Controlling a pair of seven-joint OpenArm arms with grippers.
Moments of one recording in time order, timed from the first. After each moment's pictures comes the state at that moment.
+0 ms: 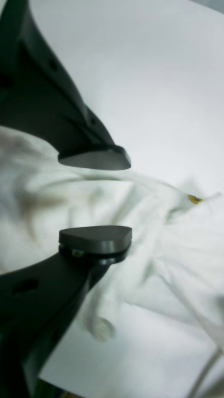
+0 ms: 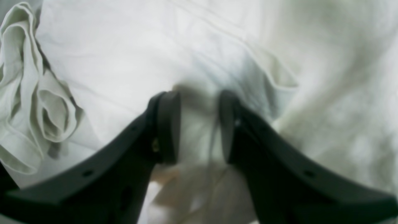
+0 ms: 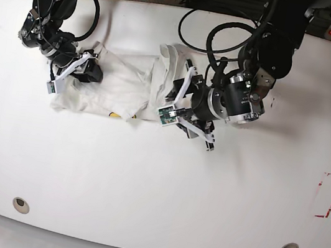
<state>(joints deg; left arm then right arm) -8.7 -5.9 22.2 110.0 -13.1 -42.8 69.9 -3.2 10.0 28.3 78.7 35.3 41.6 -60.0</state>
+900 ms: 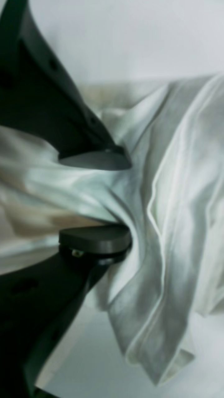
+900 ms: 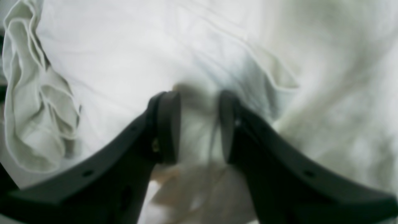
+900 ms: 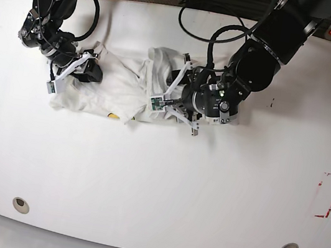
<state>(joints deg) -13.9 -6.7 32.3 89.1 -11.7 -42.8 62.7 -3.2 10.0 28.4 78.7 35.3 41.6 -60.1</state>
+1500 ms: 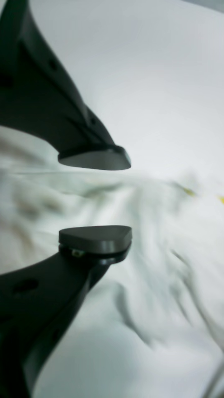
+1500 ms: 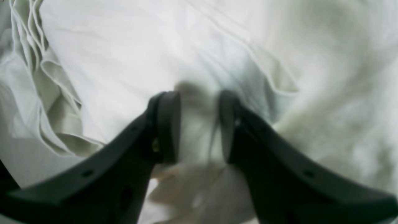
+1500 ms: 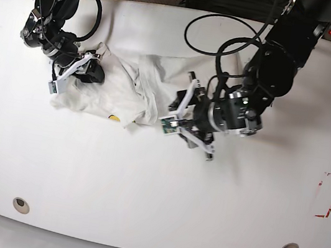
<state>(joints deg) -14.3 -10.2 26.1 102.3 -13.4 -42.9 62.1 -3.0 9.0 28.3 78.7 35.3 41.6 -59.9</state>
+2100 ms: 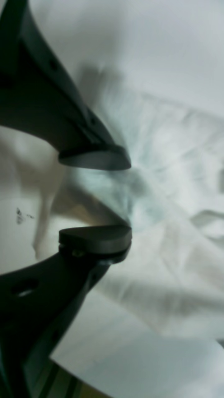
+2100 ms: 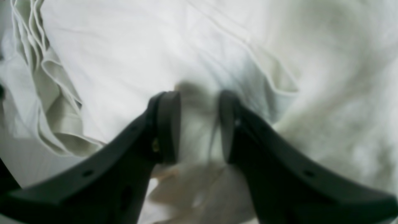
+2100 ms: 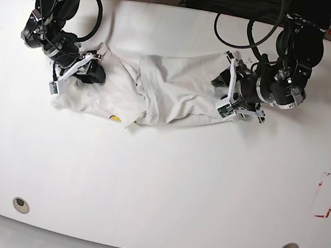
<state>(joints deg) 3.1 -12.9 6.0 100.8 -20.7 -42.9 62.5 -3.0 8.9 28.3 78.7 35.3 41.6 -59.9</state>
